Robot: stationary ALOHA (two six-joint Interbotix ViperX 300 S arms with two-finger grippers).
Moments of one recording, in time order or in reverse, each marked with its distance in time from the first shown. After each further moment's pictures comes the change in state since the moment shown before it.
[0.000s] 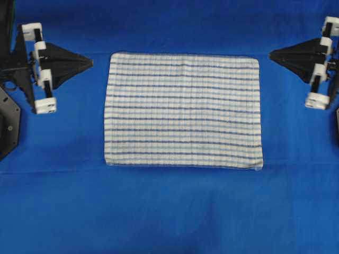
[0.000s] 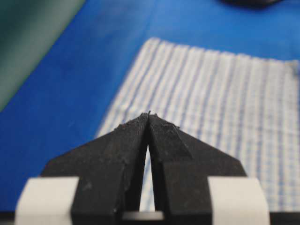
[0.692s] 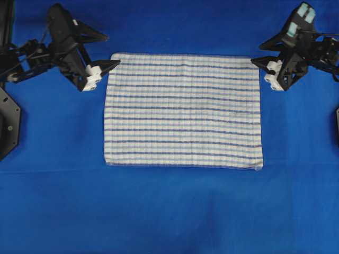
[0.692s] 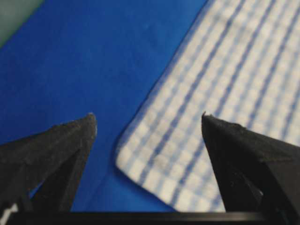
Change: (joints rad) left arm 0.206 0.591 -0.058 0.000 -0.255 0.008; right arm -0.227 0.591 -0.058 0.002 -0.011 -0.009
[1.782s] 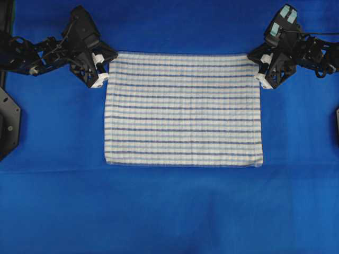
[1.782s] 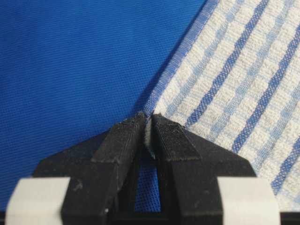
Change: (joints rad) left arm 0.086 0.215 -0.061 0.000 0.028 0.049; right arm -0.037 0.176 -0.052 -0.003 -0.051 -0.002
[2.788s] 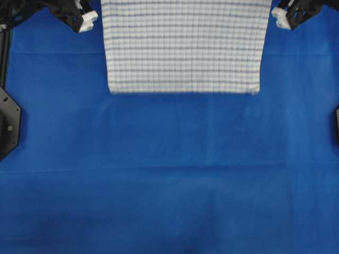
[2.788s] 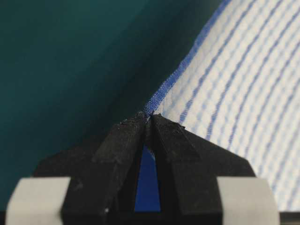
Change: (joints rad) left arm 0.115 -0.442 -0.207 0.000 0.287 0.141; right arm -0.163 -0.423 -0.229 0.002 0.295 -0.161
